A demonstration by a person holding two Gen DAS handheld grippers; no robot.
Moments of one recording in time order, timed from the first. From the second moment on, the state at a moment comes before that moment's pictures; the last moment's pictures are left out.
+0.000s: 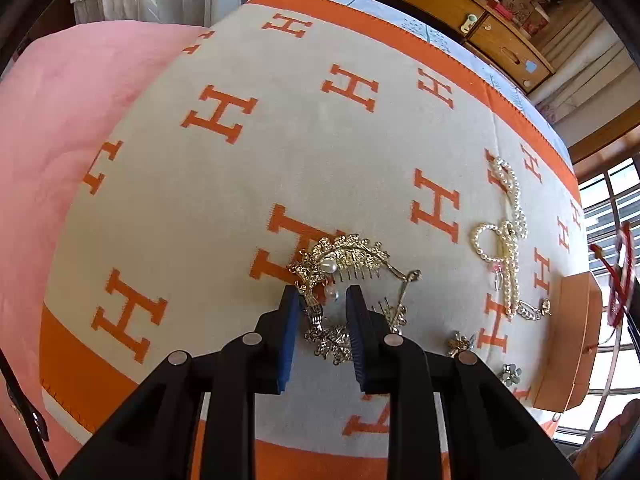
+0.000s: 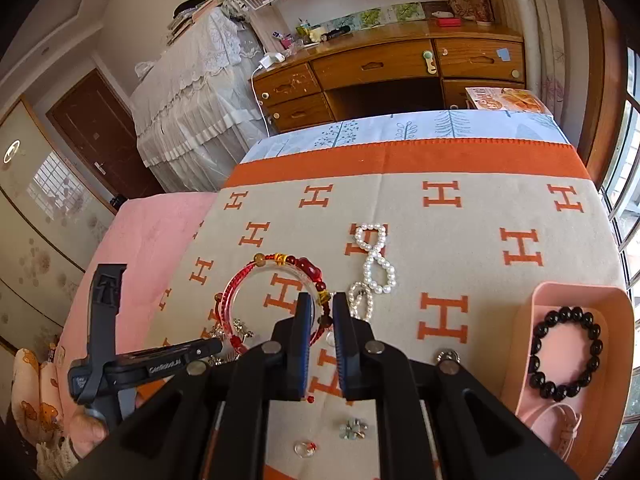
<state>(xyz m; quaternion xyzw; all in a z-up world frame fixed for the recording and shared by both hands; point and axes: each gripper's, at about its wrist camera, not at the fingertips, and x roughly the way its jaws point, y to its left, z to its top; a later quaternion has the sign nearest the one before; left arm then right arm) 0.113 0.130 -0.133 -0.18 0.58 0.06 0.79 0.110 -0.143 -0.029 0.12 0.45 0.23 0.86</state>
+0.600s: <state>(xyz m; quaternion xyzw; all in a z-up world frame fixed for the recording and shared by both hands) 0.104 0.079 -0.087 -0.12 0.53 0.02 0.84 0.044 -0.311 -0.042 0.19 0.40 0.07 0.89</state>
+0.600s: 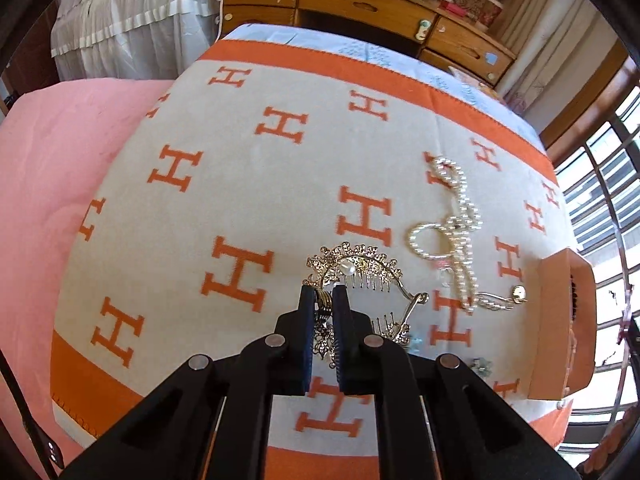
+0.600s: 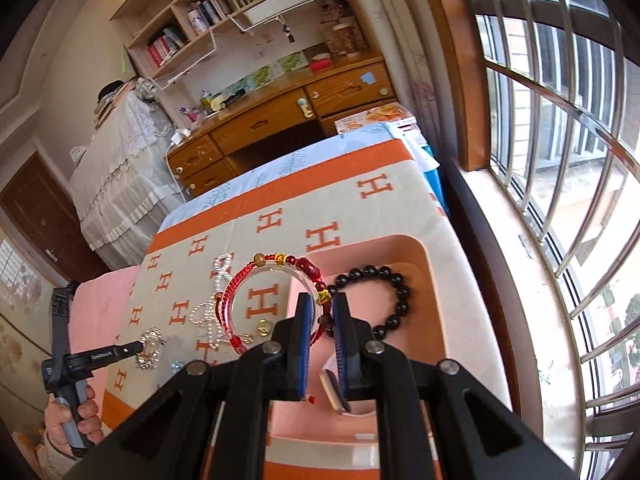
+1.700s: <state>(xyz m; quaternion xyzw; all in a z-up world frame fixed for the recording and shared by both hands) 0.139 -0.217 -0.060 0.05 0.51 -0.22 0.83 -0.012 -0.371 -0.073 0.22 0.40 -0.01 0.89</state>
